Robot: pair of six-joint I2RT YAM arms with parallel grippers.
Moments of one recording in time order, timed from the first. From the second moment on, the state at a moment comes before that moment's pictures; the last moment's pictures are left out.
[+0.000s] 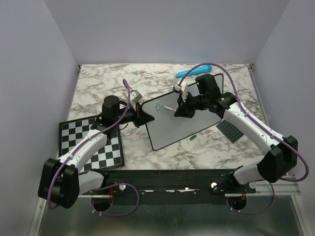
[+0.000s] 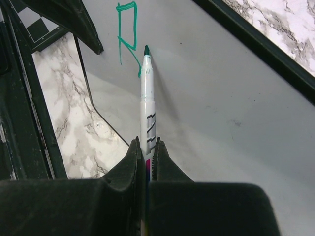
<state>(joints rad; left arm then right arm) -0.35 1.16 0.67 0.19 0.80 -0.20 0.55 1.43 1.29 -0.59 -0.58 -0.40</state>
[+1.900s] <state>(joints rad) -0.35 1.17 0.67 0.18 0.80 -0.21 0.48 1.44 1.26 -0.62 -0.62 -0.37</state>
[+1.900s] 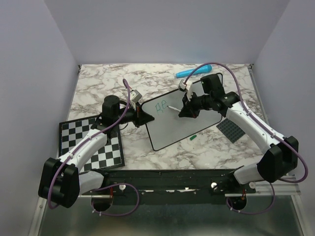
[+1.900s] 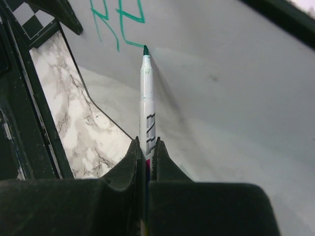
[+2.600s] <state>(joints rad) -0.35 1.17 0.68 0.18 0.80 -0.19 0.44 1.35 1.27 -0.63 -0.71 -0.42</state>
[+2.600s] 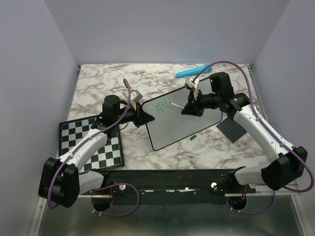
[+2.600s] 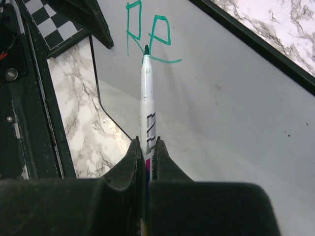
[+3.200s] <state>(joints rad) -0.35 1.17 0.68 0.17 0.80 -0.19 0.44 1.32 1.26 -0.63 -0.70 -0.49</state>
